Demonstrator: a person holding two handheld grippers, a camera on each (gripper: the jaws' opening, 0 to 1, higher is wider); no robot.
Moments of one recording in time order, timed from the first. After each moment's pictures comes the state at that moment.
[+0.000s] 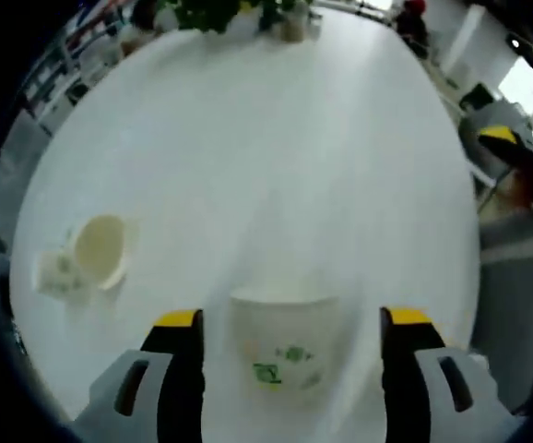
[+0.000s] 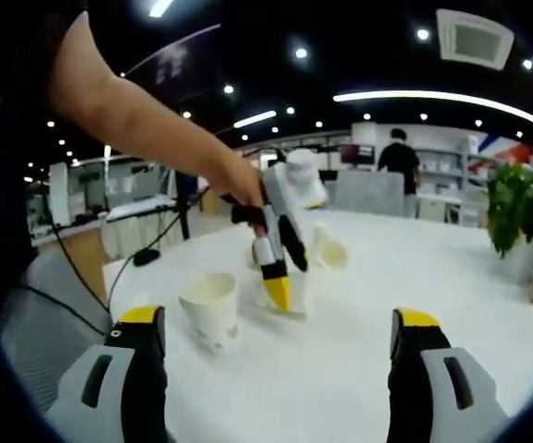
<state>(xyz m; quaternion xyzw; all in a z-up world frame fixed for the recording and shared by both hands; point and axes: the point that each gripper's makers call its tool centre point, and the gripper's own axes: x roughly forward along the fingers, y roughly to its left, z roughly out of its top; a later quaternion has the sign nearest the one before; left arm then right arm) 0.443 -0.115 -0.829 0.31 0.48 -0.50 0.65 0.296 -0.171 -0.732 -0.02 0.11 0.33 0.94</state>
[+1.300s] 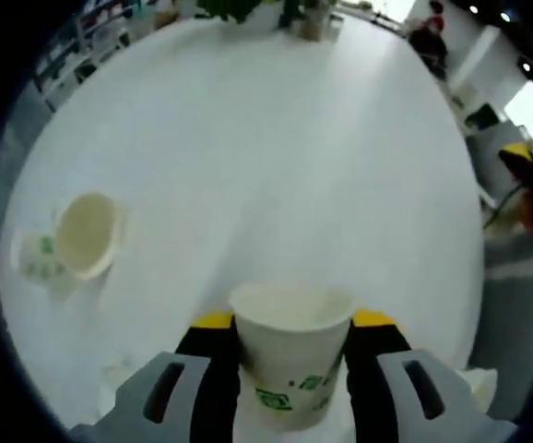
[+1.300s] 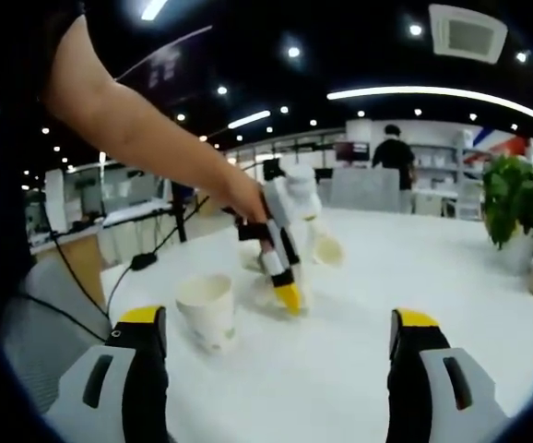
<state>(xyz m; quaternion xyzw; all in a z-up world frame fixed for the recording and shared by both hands) 0.450 -0.119 -0.840 0.27 0.49 -0.50 0.66 0.299 -0.178 -0.731 -0.01 0.12 0.31 0.94</state>
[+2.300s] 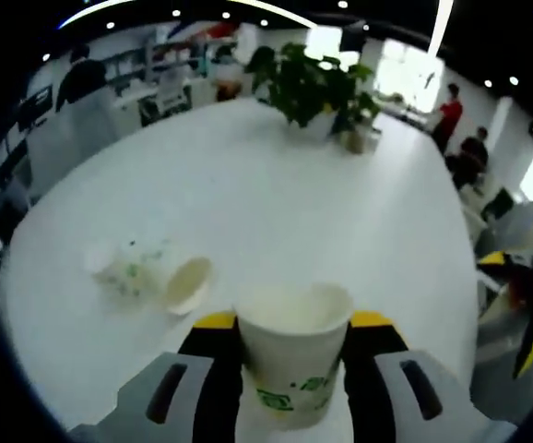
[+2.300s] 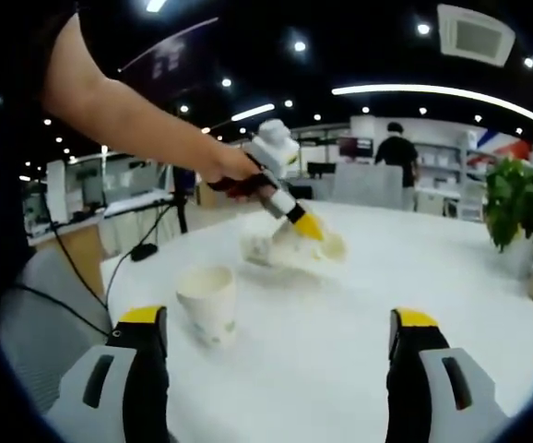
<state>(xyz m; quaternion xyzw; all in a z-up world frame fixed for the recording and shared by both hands) 0.515 -0.108 -0.749 0.11 0.36 -0.46 0.80 0.298 -0.175 -0.738 -0.03 0.13 0.32 0.94</state>
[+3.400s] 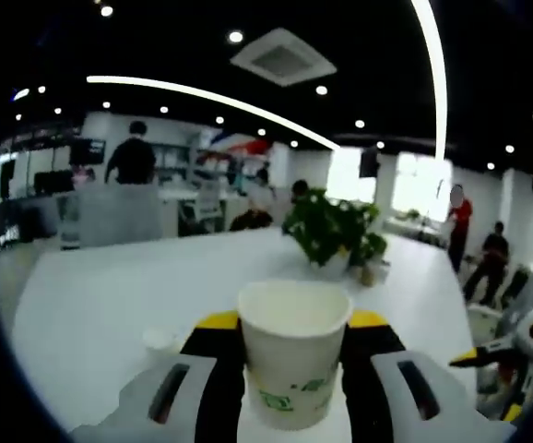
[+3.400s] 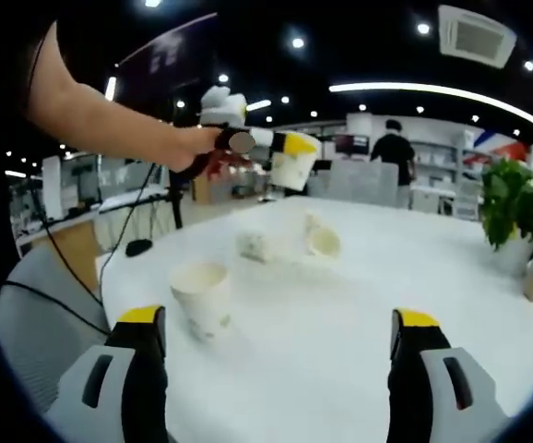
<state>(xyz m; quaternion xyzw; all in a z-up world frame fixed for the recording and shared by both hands) 0.522 -0.092 -0.627 -0.03 0.11 -0.43 0.90 0.299 -0.179 -0.742 -0.03 0.14 0.31 0.94</state>
